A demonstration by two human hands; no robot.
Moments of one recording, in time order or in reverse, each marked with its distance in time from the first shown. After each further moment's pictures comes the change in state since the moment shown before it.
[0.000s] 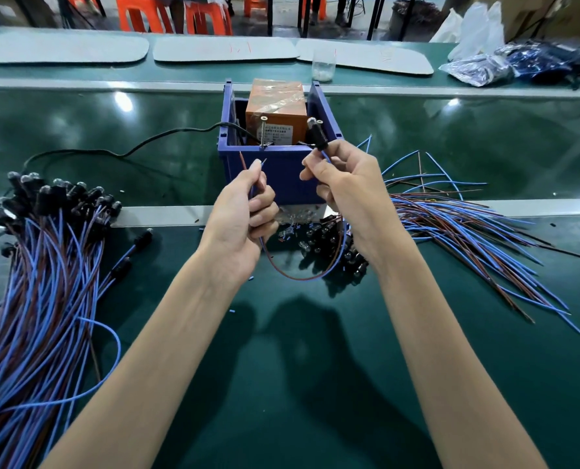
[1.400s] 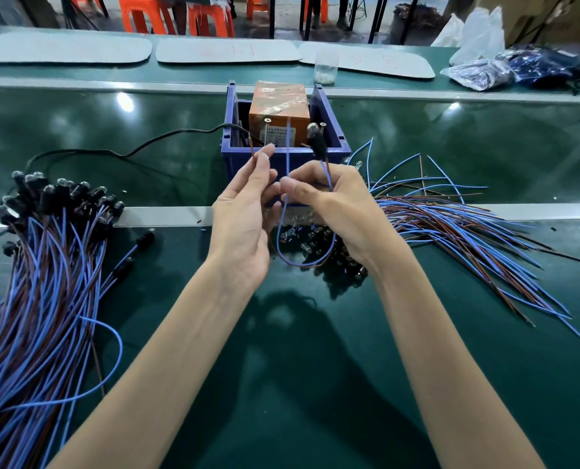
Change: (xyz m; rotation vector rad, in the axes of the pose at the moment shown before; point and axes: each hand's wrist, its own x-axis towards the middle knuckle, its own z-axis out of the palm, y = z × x) left_hand -0.002 -0.008 0.012 -0.058 0.187 0.193; right_hand -0.003 0.009 0.007 -0.035 -0.197 -0.020
